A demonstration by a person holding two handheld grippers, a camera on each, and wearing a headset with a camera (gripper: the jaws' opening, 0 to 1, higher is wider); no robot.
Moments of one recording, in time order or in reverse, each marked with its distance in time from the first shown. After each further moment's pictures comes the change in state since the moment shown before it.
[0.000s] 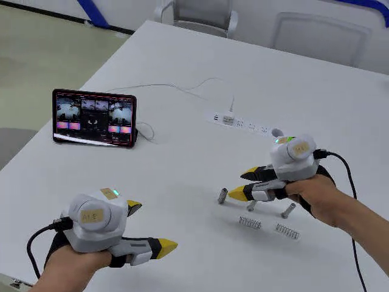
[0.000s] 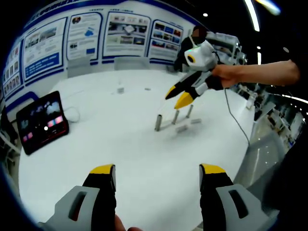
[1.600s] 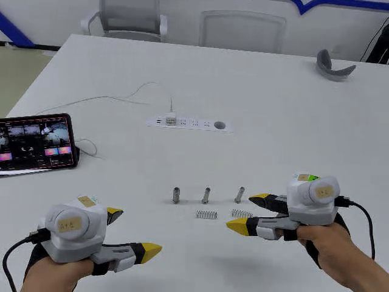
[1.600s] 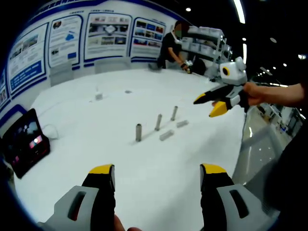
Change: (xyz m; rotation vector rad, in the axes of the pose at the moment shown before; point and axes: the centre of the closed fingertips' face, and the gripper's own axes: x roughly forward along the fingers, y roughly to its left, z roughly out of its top) left arm 0.037 -0.036 0.024 0.099 0.028 -0.114; right arm -0.102 0.030 -0.089 0.275 -0.210 -0.225
